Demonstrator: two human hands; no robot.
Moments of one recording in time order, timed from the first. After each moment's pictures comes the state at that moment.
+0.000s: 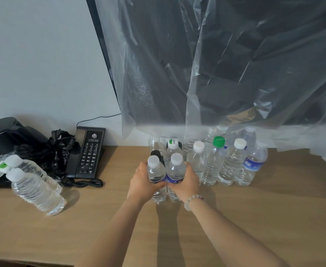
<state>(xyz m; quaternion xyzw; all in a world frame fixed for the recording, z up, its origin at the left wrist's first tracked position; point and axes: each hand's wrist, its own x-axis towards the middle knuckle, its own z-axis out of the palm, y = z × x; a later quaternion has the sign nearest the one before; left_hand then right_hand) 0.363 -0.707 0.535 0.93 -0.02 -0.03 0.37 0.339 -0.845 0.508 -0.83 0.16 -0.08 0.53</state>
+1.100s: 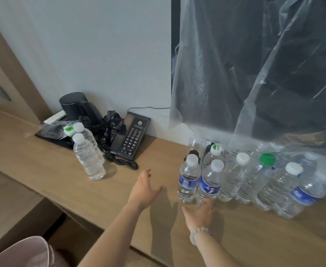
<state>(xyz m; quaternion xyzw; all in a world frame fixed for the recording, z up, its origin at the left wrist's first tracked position) 0.326 -0.631 0.510 0.92 0.12 -0.03 0.38 0.302 -0.793 0.451 -0.83 0.29 0.00 0.48</state>
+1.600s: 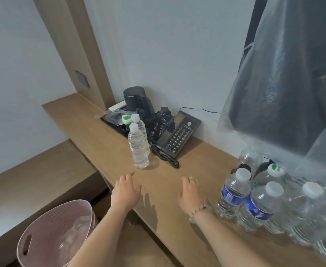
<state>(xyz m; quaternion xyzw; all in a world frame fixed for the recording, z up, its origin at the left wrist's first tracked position) 0.254 -0.514 0.519 0.92 0.34 0.02 0.19 0.342 -0.692 0.499 -0.95 -0.26 0.04 0.17</state>
